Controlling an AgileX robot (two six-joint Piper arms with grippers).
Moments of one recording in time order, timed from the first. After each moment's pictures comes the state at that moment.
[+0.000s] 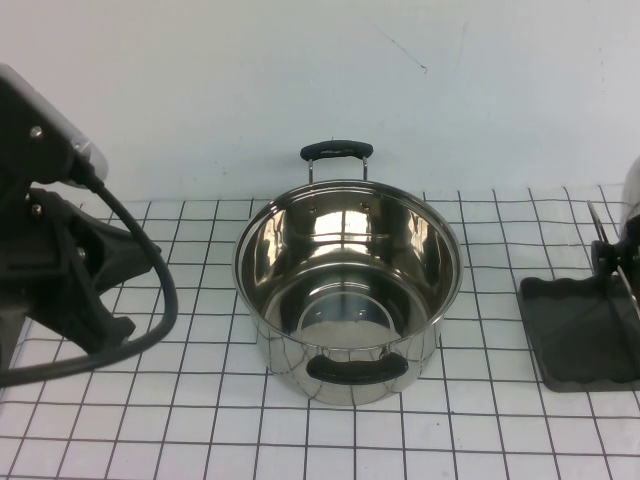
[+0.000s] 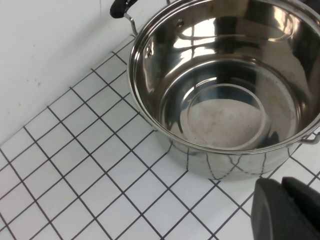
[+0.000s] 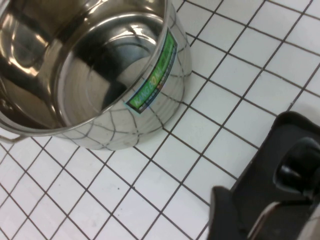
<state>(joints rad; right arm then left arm) -0.21 1.60 -1.23 0.82 1.12 -1.03 -0.25 1.05 -0.98 -0.57 0.79 0.86</state>
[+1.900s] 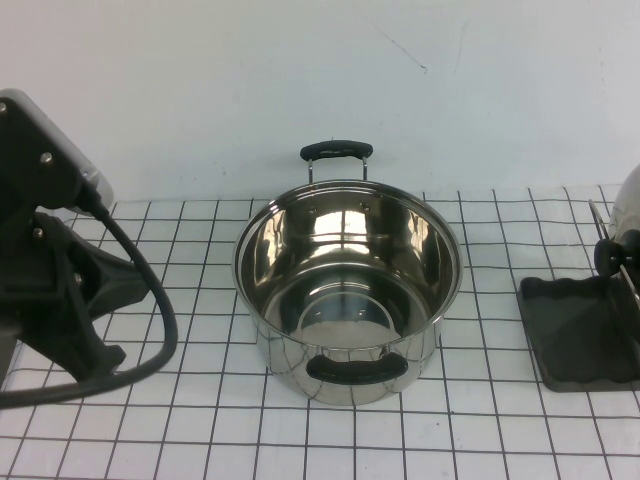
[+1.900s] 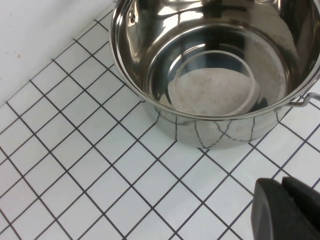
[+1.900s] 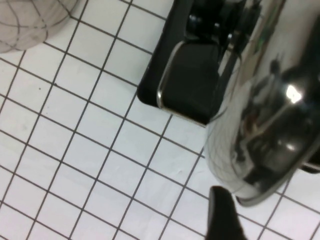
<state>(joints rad) -0.21 1.47 -1.31 0.34 1.29 -0.65 -0.25 1.05 -0.98 -0.51 0.86 0.84</state>
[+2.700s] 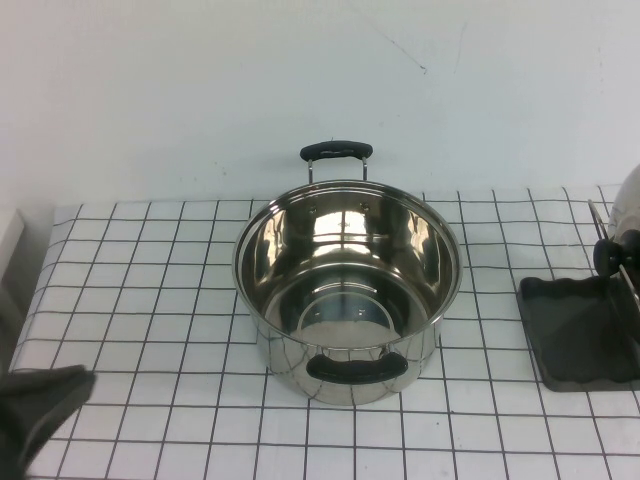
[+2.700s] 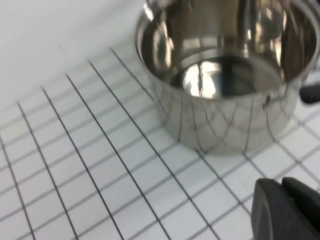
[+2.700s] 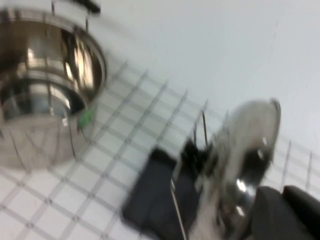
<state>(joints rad) -0.21 0.72 -1.01 0.48 1.02 -0.80 -0.25 0.63 -0.60 -0.53 0.68 0.70</state>
